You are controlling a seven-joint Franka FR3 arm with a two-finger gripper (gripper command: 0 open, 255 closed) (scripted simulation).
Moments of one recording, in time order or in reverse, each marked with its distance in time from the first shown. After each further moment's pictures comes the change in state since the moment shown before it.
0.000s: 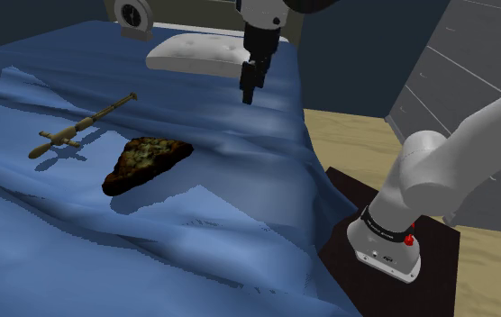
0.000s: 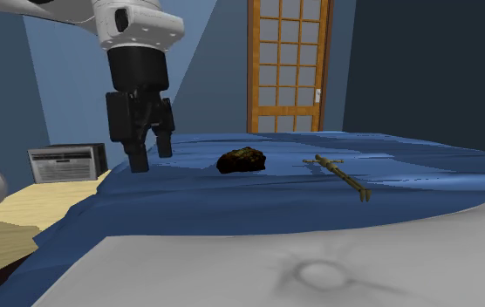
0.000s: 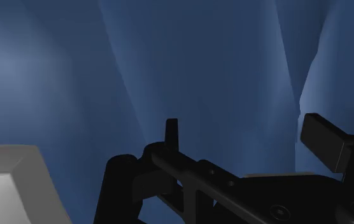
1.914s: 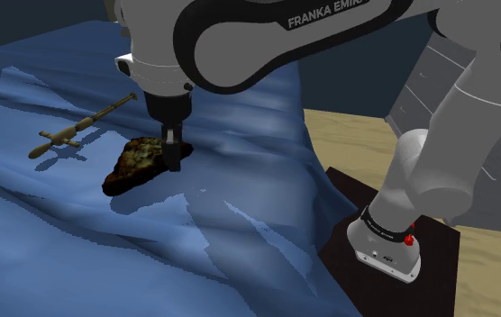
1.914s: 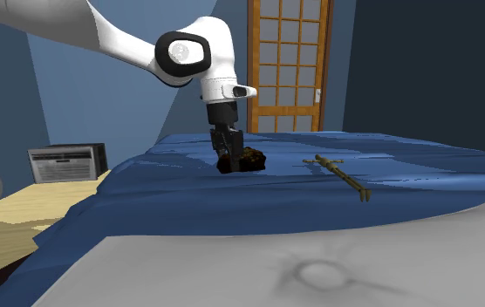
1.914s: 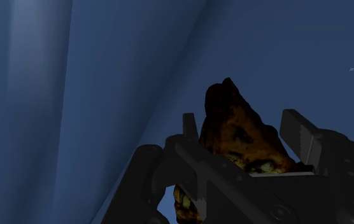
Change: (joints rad) arm 0.191 0.422 0.220 0.257 -0.068 0.171 -0.101
